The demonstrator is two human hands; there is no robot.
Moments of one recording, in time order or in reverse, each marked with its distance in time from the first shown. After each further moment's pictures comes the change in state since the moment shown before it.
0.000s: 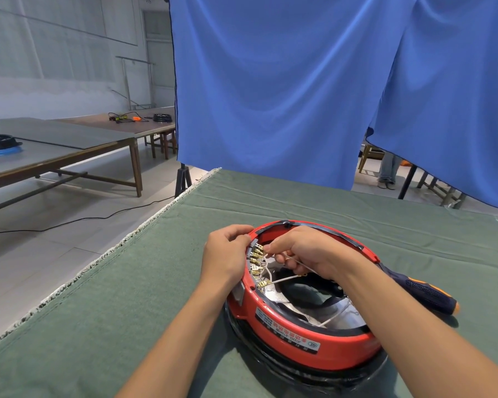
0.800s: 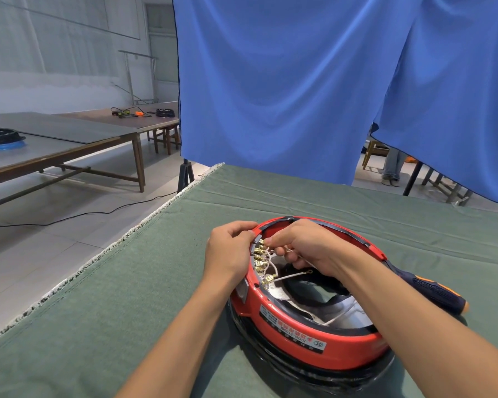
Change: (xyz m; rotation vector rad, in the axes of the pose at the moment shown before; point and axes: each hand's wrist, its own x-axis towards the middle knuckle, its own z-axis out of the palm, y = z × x) left_hand 0.003 -0.003 0.001 -0.009 0.024 -0.001; right_hand -0.001 -0.005 0.006 0.085 0.042 -0.046
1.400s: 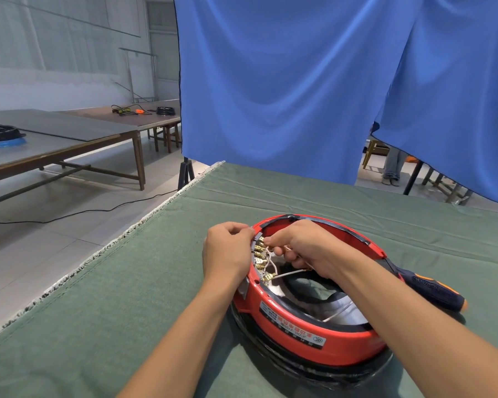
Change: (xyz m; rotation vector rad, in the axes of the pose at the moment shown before) left_hand 0.001 -0.006 0.001 0.070 0.135 -0.024; right_hand -0.005 -0.002 0.008 0.005 0.069 0.051
